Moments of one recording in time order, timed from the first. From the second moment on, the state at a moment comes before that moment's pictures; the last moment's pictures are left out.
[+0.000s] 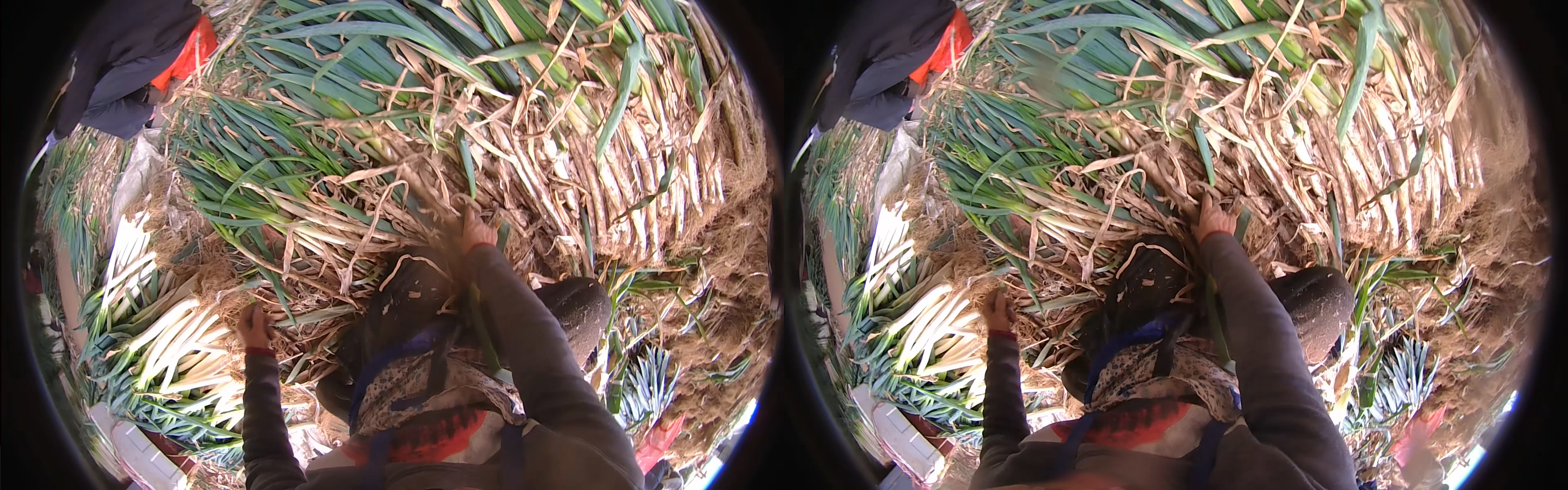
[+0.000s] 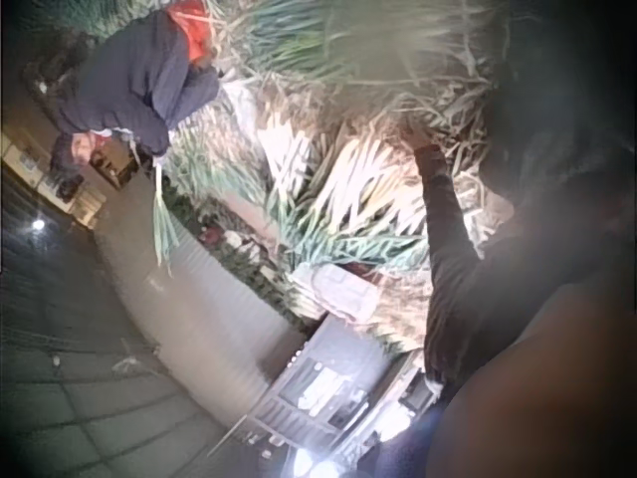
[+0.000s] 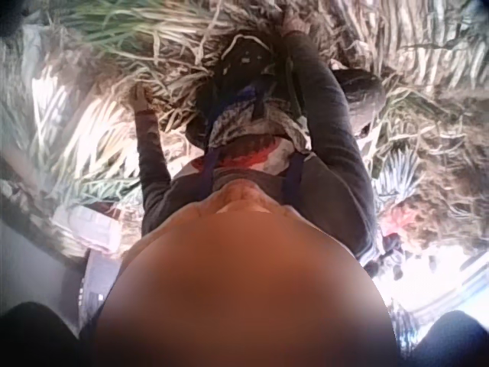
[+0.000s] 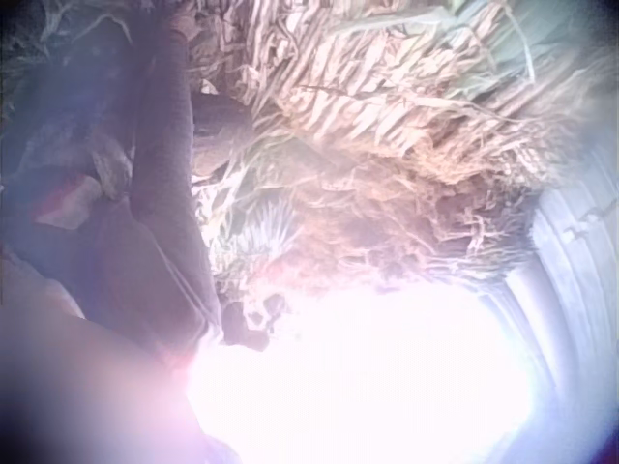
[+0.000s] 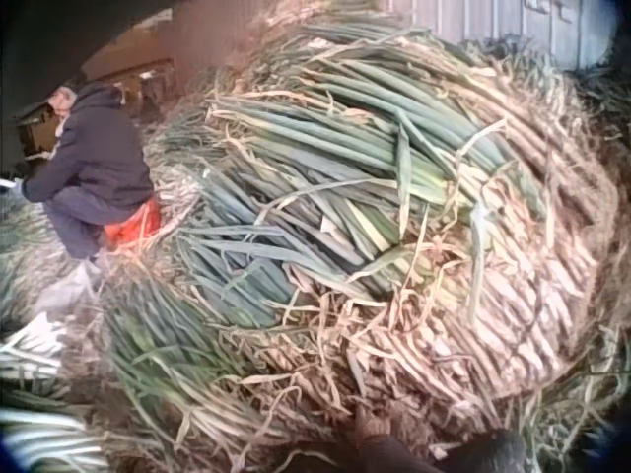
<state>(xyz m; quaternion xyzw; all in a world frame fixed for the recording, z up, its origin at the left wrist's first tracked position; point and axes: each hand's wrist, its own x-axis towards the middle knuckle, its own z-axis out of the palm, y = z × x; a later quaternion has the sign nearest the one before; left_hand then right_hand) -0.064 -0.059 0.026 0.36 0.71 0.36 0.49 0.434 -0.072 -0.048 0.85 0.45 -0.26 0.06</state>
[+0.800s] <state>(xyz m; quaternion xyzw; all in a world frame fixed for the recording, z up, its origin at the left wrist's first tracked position) 0.368 -0.190 0.166 0.12 0.03 0.27 0.95 0.473 -0.494 0.227 0.91 0.35 -0.17 -0.15</state>
